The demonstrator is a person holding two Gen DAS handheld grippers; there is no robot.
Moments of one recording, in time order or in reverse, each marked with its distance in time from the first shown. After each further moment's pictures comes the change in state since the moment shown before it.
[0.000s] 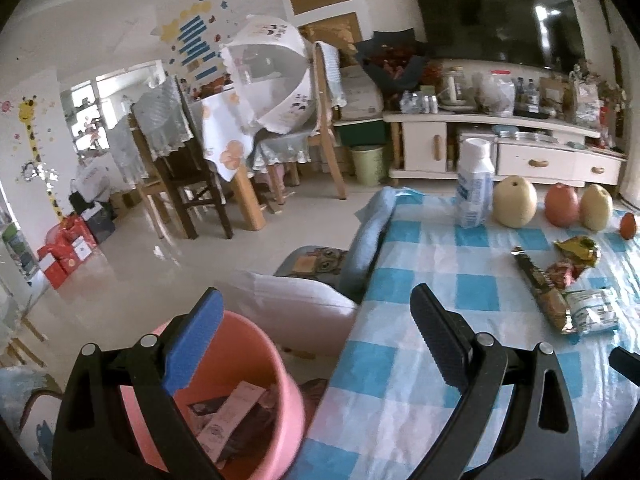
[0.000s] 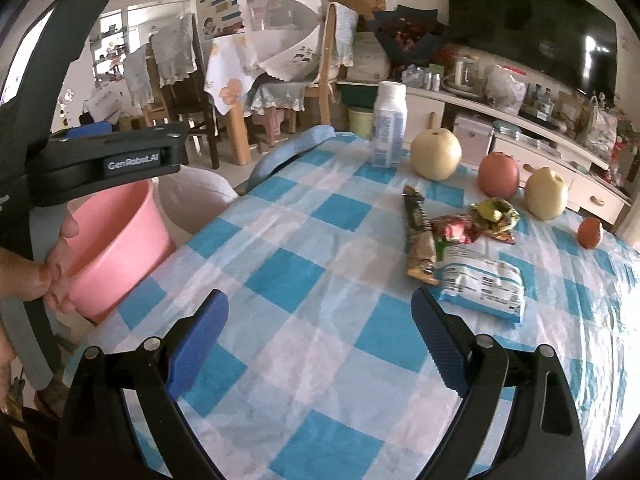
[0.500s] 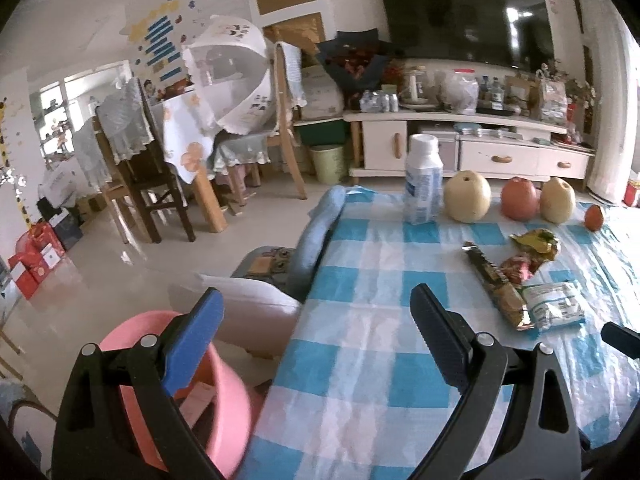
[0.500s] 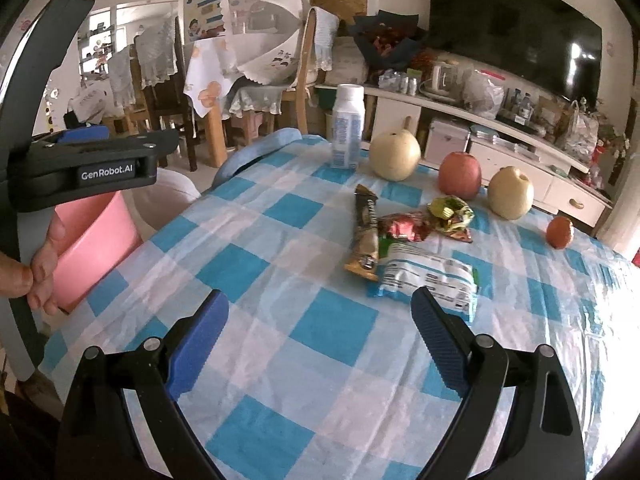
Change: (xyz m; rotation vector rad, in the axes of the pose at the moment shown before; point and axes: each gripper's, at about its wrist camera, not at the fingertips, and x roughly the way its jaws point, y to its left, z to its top) left arm -0.003 -0.035 -0.002 0.029 0.004 -0.137; right arm -0.010 -0.034 -0.007 -0.005 -0.014 -0.073
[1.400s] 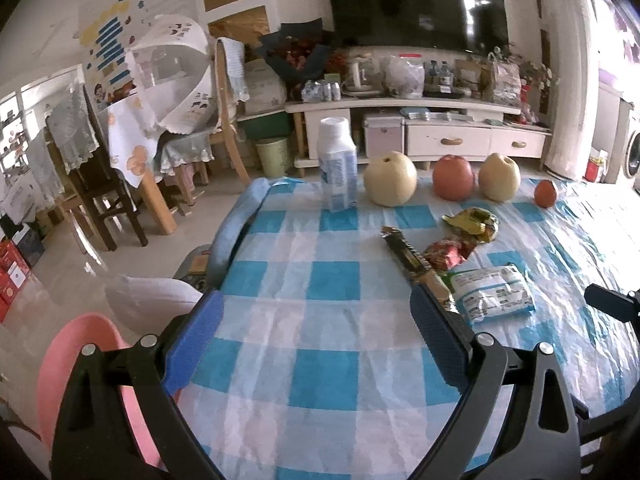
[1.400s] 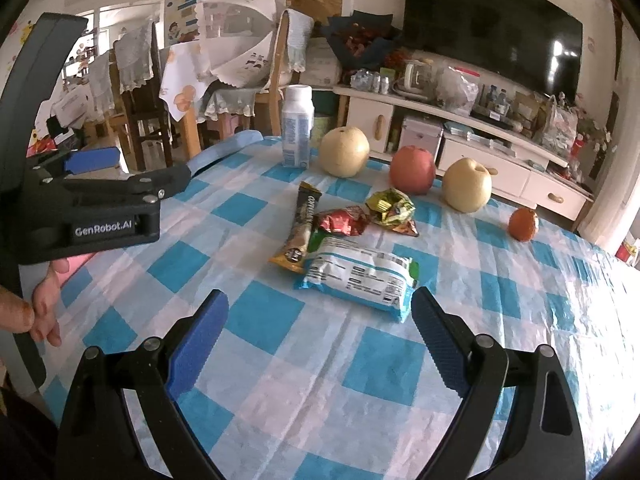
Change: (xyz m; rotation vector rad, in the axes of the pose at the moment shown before) left arm 0.004 -0.068 -0.005 0.074 0.031 -0.150; right arm -0.010 -0.052 -0.008 0.031 0.000 -0.063
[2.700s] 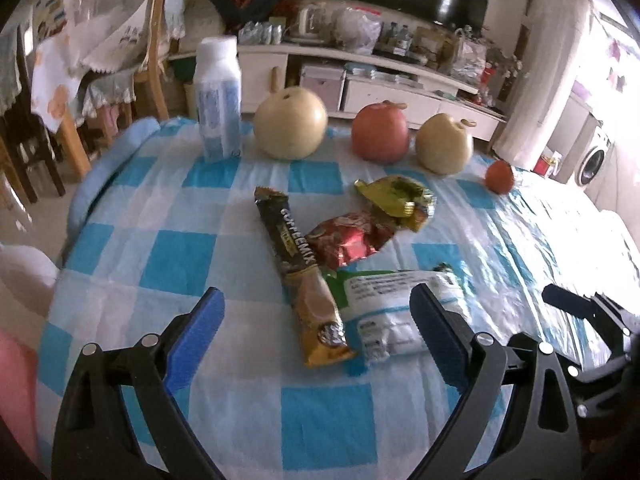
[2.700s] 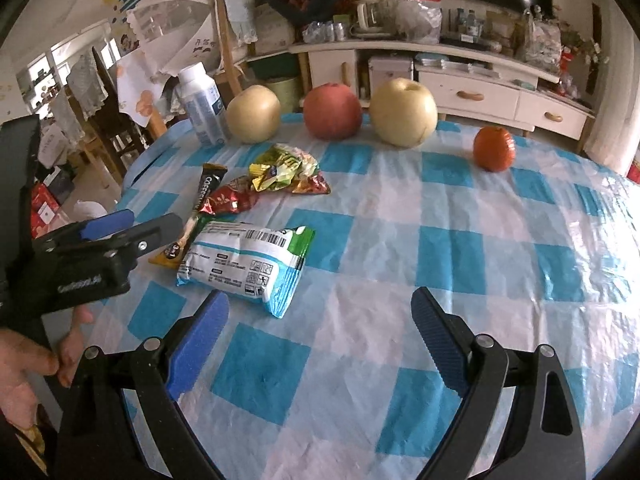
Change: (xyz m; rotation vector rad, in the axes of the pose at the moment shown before) left arm 0.092 -0.070 0.006 -0.101 0.206 -0.274; right arm 0.050 -0.117 -0.004 0.216 0.164 0.073
